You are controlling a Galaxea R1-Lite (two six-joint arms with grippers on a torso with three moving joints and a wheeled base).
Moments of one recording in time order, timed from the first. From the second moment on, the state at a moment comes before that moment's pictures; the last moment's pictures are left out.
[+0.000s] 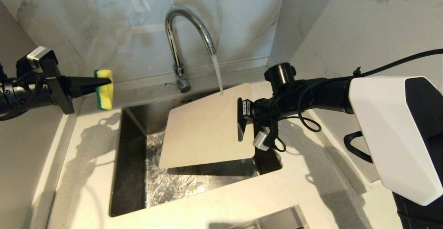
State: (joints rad) left arm 0.08 1.61 -1.12 -0.36 -0.99 -0.86; right arm 0.32 2.27 -1.99 0.35 0.55 -2.74
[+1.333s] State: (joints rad) left arm 0.04 1.60 -1.09 -0.36 -0.99 -0.86; right arm 0.41 2.09 -1.88 0.44 0.50 -2.74
